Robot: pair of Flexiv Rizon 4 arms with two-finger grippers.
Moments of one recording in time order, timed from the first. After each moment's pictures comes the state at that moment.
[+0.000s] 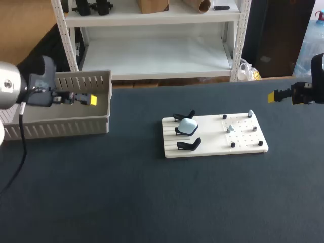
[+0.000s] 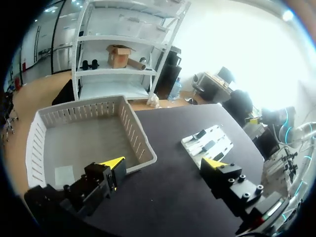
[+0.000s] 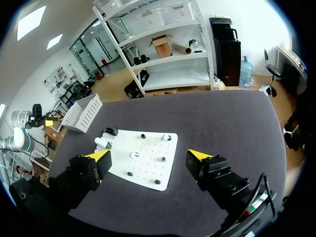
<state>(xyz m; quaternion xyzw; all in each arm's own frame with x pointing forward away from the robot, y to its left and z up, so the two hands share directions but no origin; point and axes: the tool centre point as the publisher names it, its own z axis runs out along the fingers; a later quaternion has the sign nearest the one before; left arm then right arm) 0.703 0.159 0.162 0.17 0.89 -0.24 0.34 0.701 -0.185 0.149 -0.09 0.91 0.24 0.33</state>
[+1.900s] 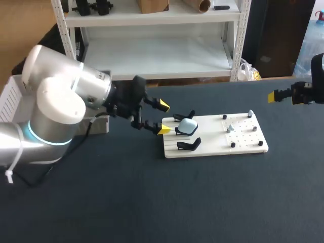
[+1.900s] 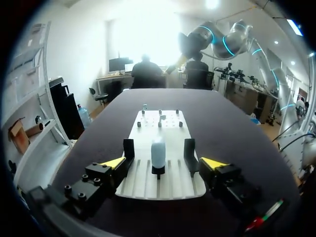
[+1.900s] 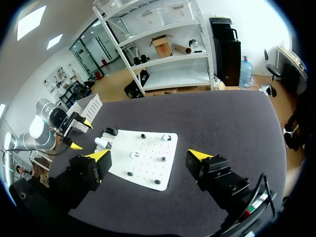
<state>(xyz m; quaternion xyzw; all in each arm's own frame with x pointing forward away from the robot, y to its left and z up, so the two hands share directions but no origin) 0.723 -0.051 0.061 0.61 0.63 -0.33 0.35 0.701 -0.185 0.150 -0.09 0.91 0.24 0.33</state>
